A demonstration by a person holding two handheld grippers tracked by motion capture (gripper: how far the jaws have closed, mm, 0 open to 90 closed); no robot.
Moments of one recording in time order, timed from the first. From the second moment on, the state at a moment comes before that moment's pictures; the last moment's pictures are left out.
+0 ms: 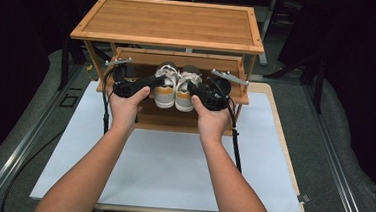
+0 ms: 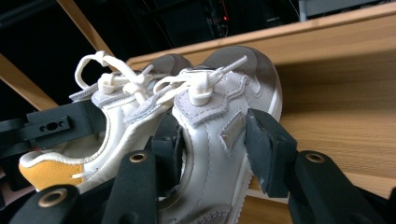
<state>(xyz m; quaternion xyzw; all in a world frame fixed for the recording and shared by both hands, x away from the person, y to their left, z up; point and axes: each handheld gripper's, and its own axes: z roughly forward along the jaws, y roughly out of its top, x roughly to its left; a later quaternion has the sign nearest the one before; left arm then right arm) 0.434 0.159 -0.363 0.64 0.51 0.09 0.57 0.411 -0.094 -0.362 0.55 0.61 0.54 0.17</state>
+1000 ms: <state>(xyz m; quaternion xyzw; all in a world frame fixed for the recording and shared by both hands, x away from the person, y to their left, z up) 0.434 0.168 -0.353 0.63 0.51 0.07 0.57 0.416 -0.102 -0.349 0.55 0.62 0.54 0.14</state>
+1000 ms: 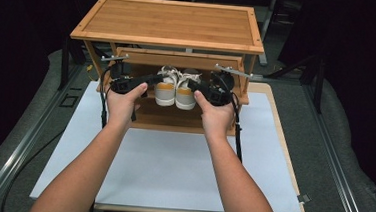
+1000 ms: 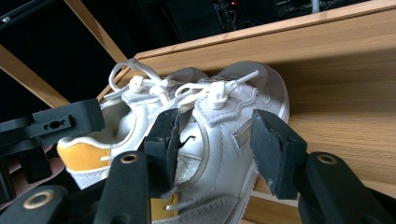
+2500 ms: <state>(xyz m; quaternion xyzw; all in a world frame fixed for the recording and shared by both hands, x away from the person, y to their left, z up) 0.420 0.187 -0.372 0.64 0.51 0.08 0.57 0.397 -0.121 -0.367 0.53 0.63 0.54 0.16</state>
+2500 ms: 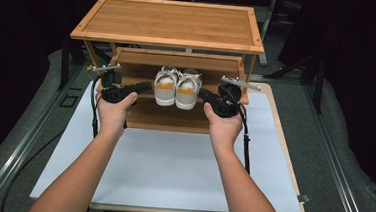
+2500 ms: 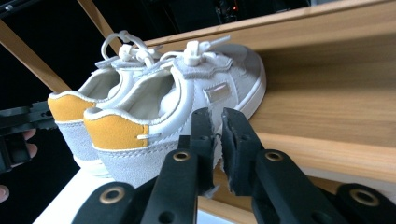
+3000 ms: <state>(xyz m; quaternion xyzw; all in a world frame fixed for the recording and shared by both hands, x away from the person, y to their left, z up) 0.419 0.178 -0.374 0.65 0.50 0.08 0.57 0.399 -0.119 -0.379 0.54 0.63 0.54 0.14</state>
